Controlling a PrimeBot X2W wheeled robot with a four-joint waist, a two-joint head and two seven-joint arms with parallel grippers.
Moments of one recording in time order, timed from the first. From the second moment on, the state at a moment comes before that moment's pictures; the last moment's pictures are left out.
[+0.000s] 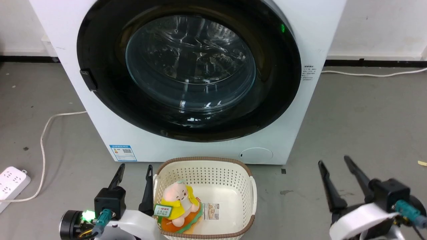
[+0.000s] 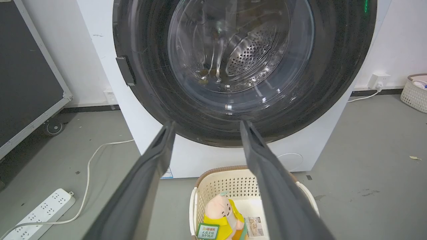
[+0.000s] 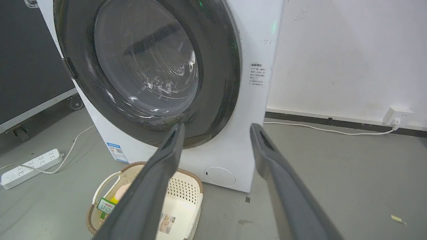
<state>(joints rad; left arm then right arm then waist) -0.01 0.05 -0.04 0.02 0.00 0.01 -0.05 0.00 -0.06 -0.01 0.00 0.09 0.13 -0.05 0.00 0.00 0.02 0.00</state>
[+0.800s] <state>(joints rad) -0.08 0.06 -0.09 0.02 0.00 0.01 -0.10 -0.29 -0.10 -0.11 0.04 0.35 0.13 0.03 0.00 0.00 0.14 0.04</state>
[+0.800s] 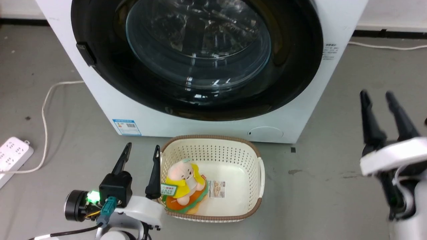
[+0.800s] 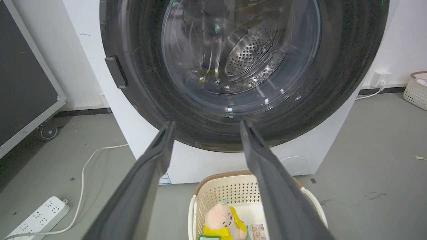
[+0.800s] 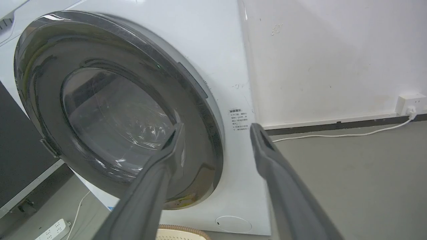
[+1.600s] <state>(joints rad) -0.15 0.07 -0.15 0.02 0.00 0.03 -0.15 -0.77 -0.10 -0.34 0.39 0.53 0.13 0.31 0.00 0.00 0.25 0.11</state>
